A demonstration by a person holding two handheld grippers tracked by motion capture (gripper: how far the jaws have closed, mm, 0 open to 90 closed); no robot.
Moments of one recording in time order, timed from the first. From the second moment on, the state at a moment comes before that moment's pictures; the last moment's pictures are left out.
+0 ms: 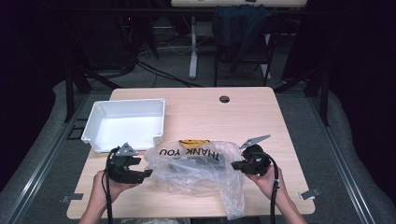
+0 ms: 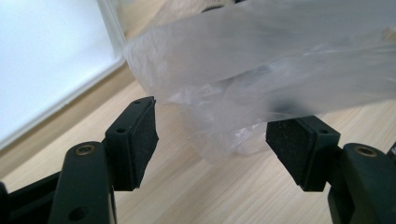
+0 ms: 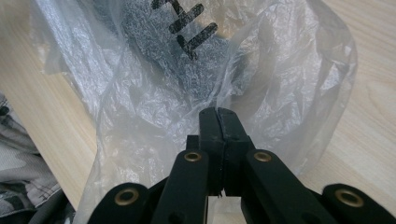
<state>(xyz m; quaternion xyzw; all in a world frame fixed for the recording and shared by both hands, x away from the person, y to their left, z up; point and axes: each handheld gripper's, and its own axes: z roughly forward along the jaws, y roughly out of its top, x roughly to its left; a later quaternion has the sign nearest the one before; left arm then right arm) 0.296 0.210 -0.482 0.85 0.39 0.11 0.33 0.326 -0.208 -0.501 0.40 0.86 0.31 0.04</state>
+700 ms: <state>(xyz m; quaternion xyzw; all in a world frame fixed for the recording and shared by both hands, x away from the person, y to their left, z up) 0.319 0.185 -0.523 0.89 0.36 0.11 0.27 0.340 -0.209 -0.506 0.41 0.86 0.29 0.08</state>
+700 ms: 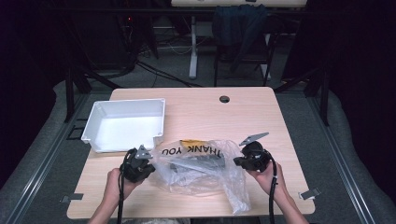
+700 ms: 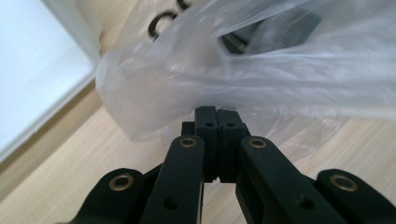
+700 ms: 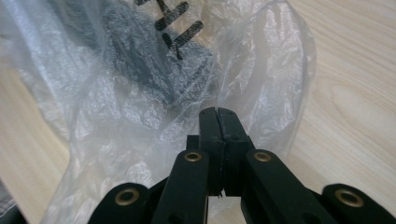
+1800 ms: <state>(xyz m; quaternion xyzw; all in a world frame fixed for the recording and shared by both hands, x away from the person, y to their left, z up) 0.331 0.191 -0.540 0.90 0.37 0.08 0.22 0.321 -0.194 -0.486 0.36 0.87 0.32 0.08</state>
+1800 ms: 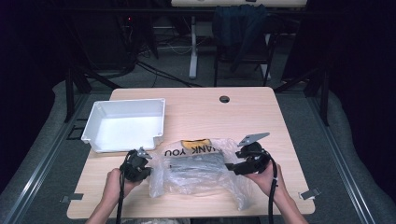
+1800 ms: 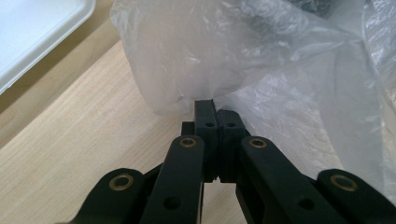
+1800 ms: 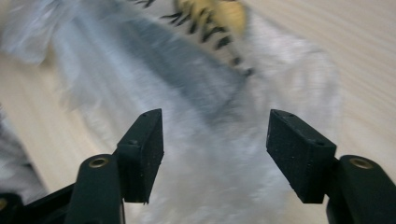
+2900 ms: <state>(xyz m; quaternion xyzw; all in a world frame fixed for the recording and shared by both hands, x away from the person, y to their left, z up) 0.314 0.238 -0.488 0.85 0.44 0.11 0.28 0.332 -0.185 -0.505 0.37 0.88 0.29 0.08</state>
